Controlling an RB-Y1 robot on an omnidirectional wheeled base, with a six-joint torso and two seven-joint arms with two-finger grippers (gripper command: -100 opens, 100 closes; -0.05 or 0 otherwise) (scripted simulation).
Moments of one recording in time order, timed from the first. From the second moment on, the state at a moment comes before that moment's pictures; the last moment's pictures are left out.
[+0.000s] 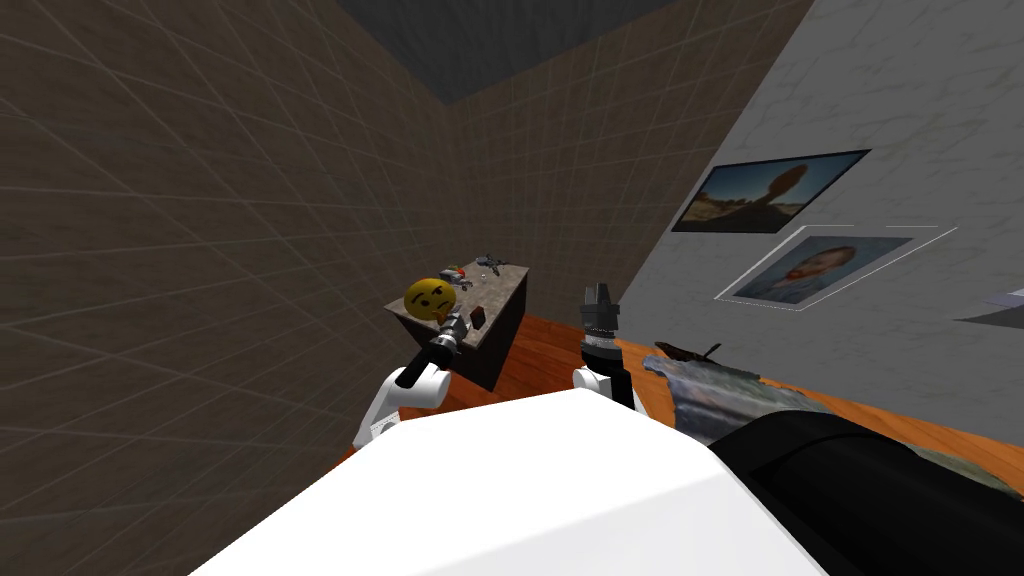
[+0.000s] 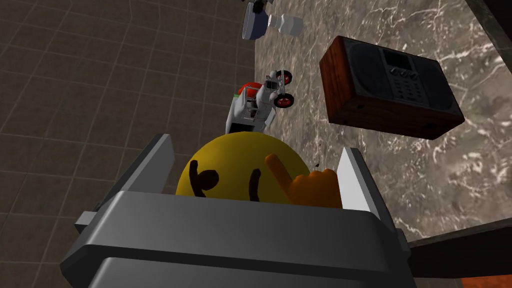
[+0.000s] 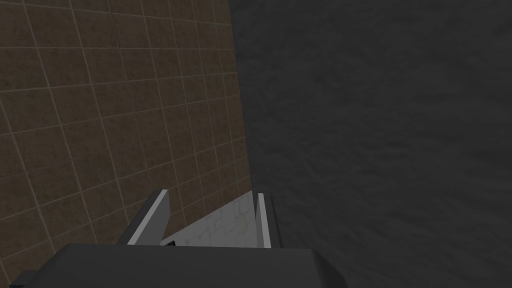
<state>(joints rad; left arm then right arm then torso) 0.25 0.15 -0.25 -2.28 -0.06 0.63 0.37 0.52 0.02 -0.01 -2.27 -0.11 -0.58 0.13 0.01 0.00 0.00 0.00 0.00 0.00</state>
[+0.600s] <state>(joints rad) 0.19 0.14 -0.27 -2.21 -0.04 0.76 0.36 0.52 0.02 -0.01 -2.27 -0.11 -0.58 0.13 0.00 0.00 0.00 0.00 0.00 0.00</state>
